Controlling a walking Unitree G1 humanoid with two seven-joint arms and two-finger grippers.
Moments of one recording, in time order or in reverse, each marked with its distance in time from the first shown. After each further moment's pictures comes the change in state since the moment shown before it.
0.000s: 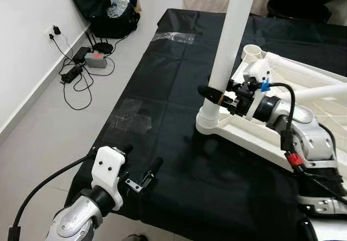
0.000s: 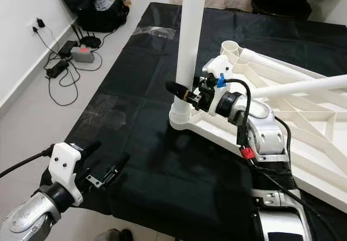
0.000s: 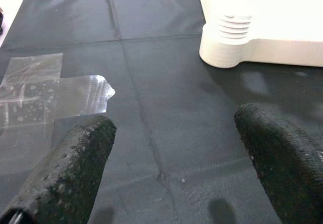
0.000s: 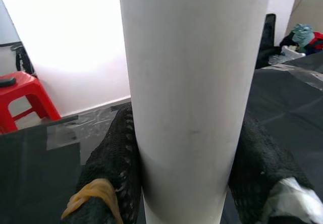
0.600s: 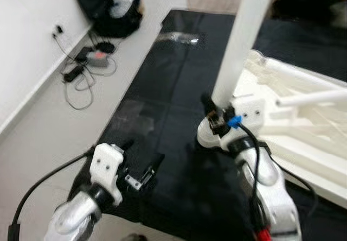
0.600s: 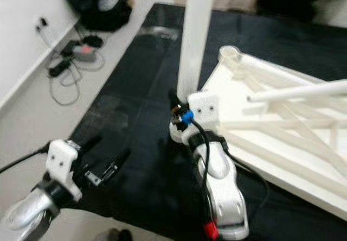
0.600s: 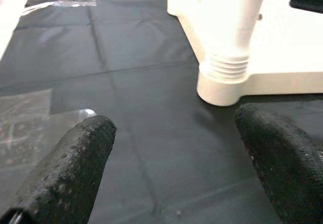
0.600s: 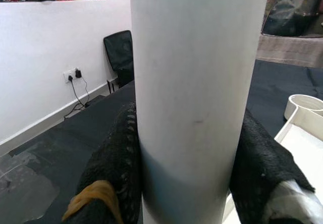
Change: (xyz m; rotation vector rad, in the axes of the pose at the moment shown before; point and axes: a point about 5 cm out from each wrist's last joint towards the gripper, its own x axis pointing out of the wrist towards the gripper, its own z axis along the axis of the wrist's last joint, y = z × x) left arm 0.009 0.004 0.001 0.023 -0.077 -0.053; right arm 0.011 0.084 -0.024 0.000 0.004 -0.684
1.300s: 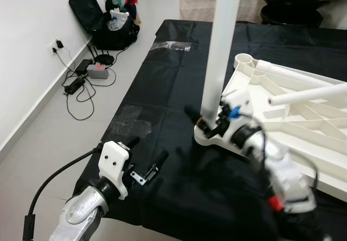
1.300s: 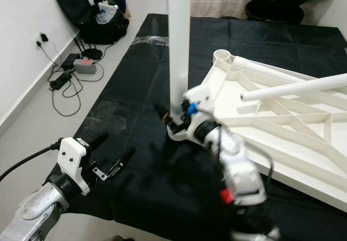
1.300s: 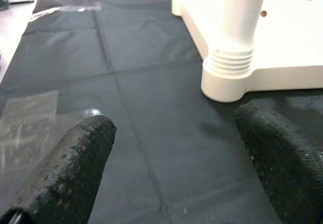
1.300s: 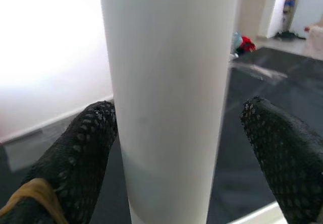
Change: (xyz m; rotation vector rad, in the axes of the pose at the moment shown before) left arm 0.005 0.005 -0.014 0.003 0.010 0.009; right arm 0.020 -0.042 0.002 0.009 0.017 0.420
